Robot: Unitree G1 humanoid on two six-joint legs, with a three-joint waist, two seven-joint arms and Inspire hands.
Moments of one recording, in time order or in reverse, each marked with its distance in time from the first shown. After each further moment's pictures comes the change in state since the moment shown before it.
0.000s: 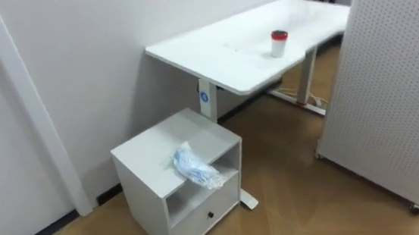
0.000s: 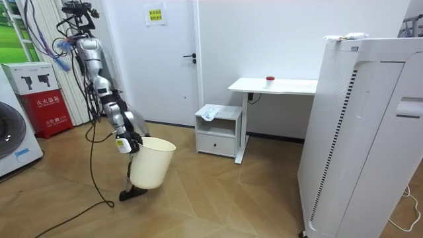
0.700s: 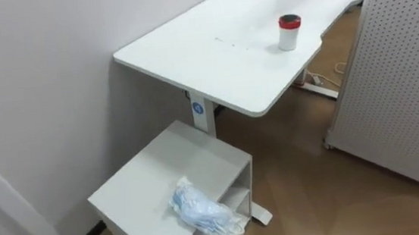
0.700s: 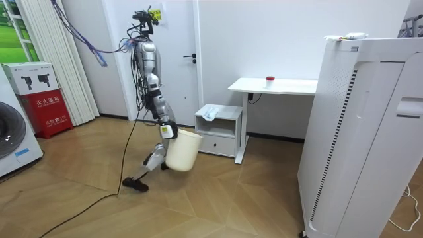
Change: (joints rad) left arm -0.114 -0.001 -0.011 -0.070 -0.042 -0.092 0.107; right arm -0.048 0.010 0.011 -0.112 -0.149 -0.048 -0.051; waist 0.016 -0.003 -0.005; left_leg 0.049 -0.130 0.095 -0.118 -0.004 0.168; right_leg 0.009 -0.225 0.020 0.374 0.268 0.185
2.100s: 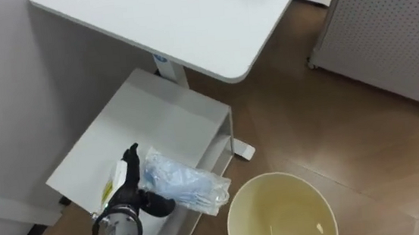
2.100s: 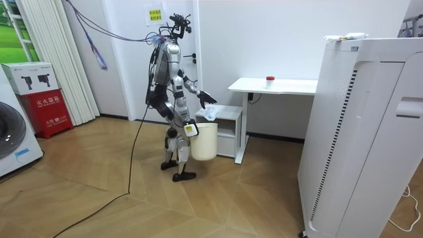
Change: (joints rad) left arm -0.630 -0.046 -0.266 -0.011 0.021 -0.214 0.318; right arm -0.420 -0.009 0.309 0.128 0.067 -0.131 0.125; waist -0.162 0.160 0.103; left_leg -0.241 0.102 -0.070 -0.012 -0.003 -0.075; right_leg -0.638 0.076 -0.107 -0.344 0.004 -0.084
